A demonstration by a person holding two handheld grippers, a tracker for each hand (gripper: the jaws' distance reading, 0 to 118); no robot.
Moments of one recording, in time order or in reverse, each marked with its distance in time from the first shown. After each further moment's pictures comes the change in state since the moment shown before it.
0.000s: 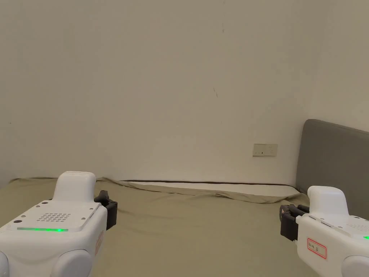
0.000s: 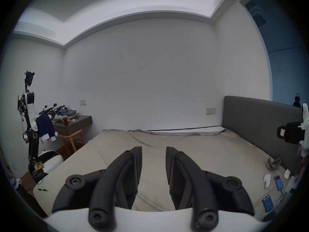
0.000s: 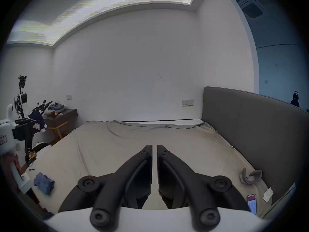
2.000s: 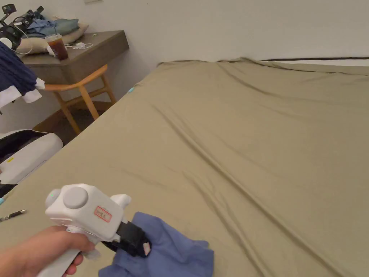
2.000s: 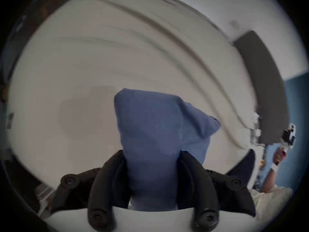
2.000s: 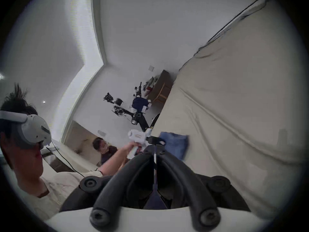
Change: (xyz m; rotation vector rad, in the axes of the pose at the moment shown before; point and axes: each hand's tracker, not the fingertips) left arm -0.328 -0.262 -0.091 -1.240 -0.217 0.267; right arm -0.006 -0.167 -0.016 -0.571 1.042 -0.650
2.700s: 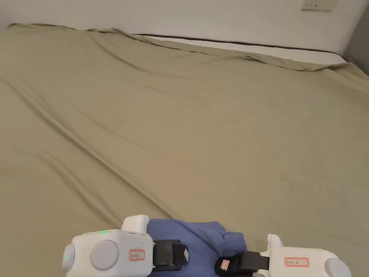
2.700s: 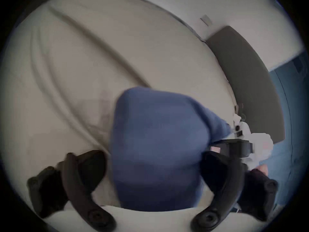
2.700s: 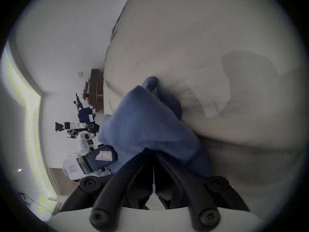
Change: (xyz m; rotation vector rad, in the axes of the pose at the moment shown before) left arm 0.332 -0.054 -0.182 0.185 -0.289 -0.103; right arm 0.217 -0.052 -0.051 -0.144 -0.422 -0.519
